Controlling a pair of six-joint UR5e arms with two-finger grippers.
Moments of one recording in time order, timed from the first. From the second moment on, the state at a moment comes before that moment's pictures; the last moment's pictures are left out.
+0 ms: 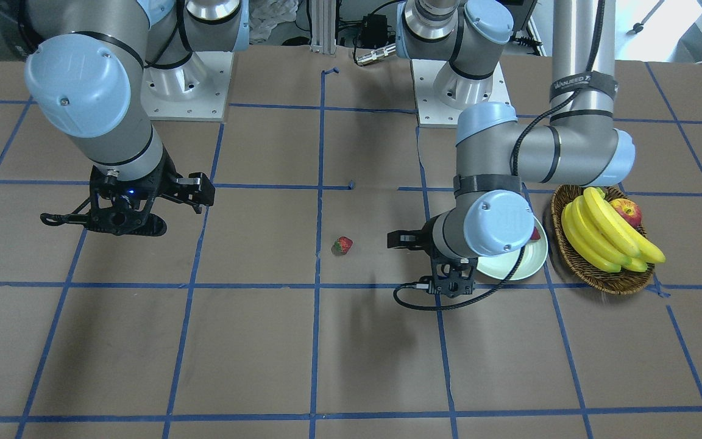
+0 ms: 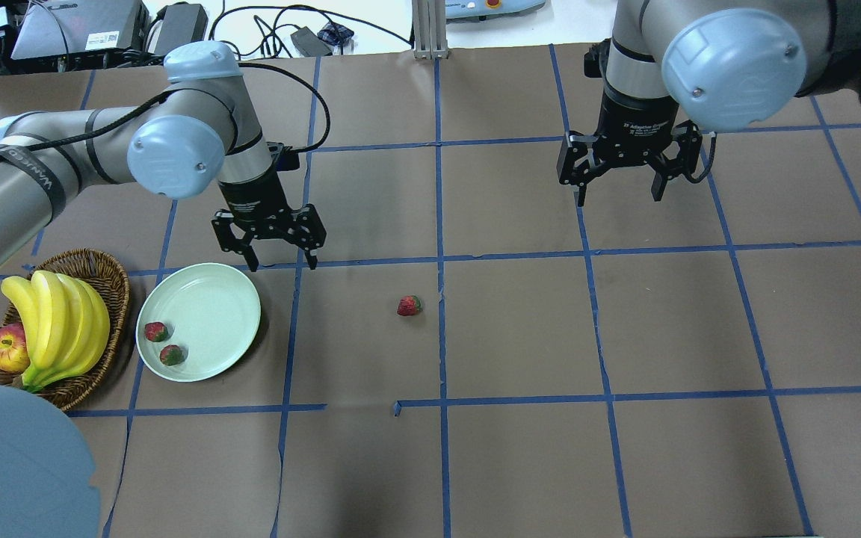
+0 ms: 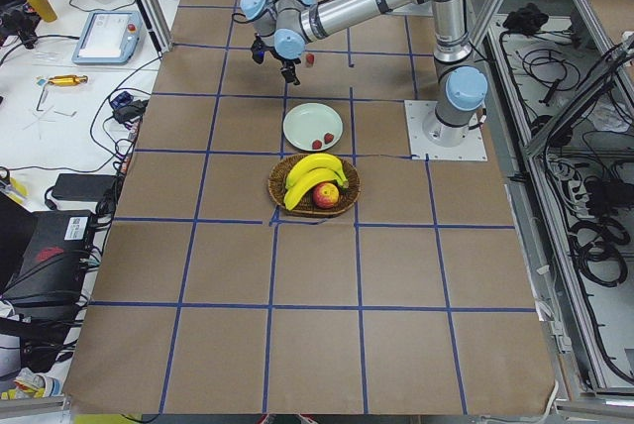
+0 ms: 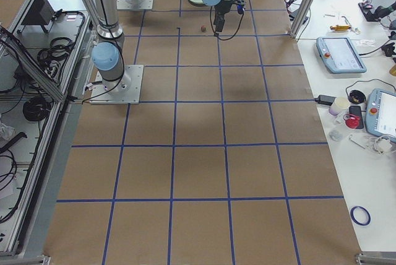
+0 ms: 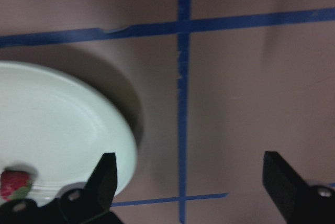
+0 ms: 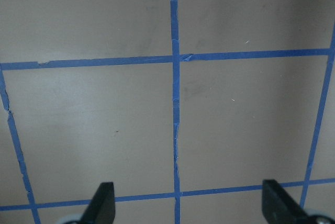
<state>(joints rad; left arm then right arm) -1.64 -1.99 -1.66 -1.45 1.44 -0.08 1.63 -1.37 1.55 -1.57 -1.64 0.09</state>
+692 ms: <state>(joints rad) -1.76 -2.07 -1.66 -1.38 1.26 -0.22 1.63 -1.37 1.55 -1.56 -1.64 0.09</state>
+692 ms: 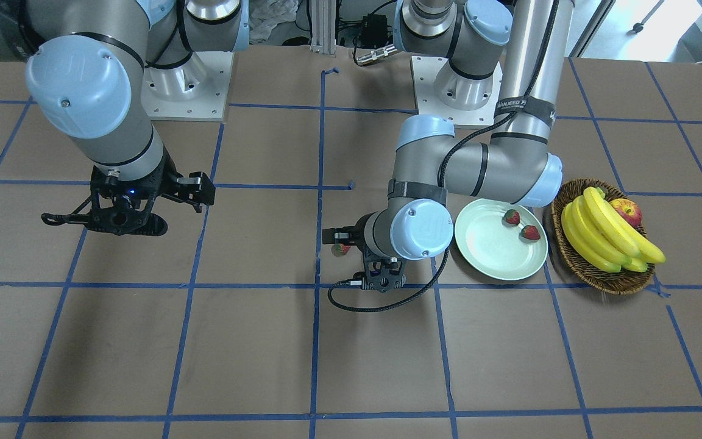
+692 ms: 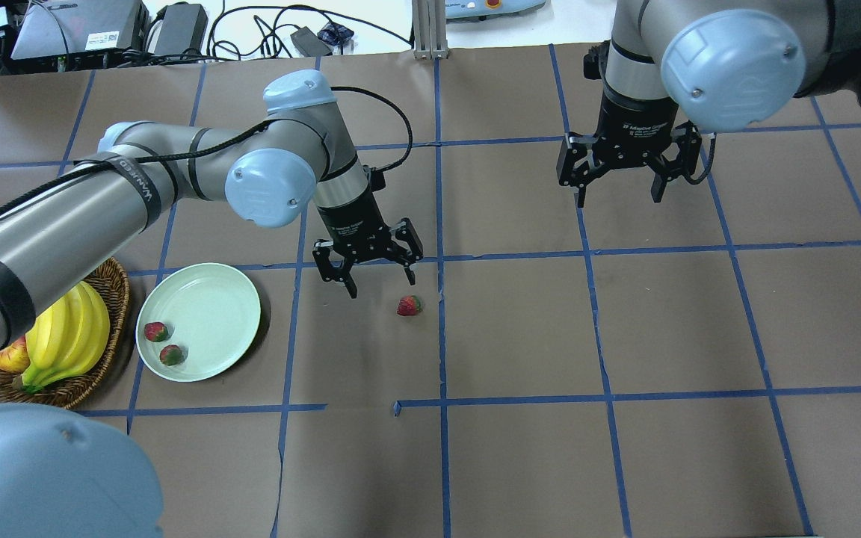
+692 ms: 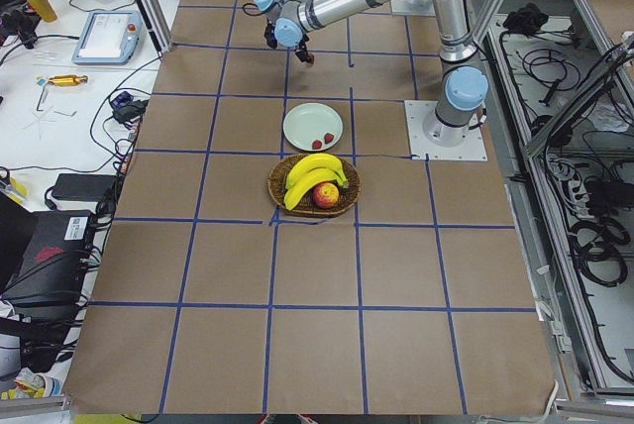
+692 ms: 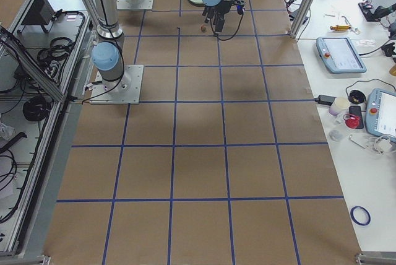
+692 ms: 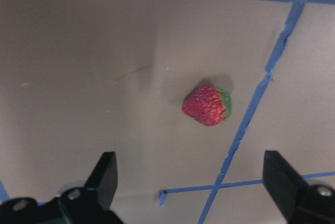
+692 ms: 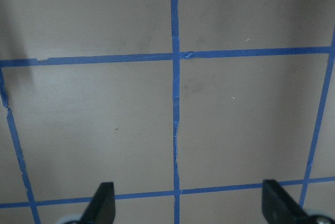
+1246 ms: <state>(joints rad) -1.78 -2.13 -1.66 -1.35 1.25 -0.22 1.63 -1.37 1.56 -1.56 -1.64 0.09</state>
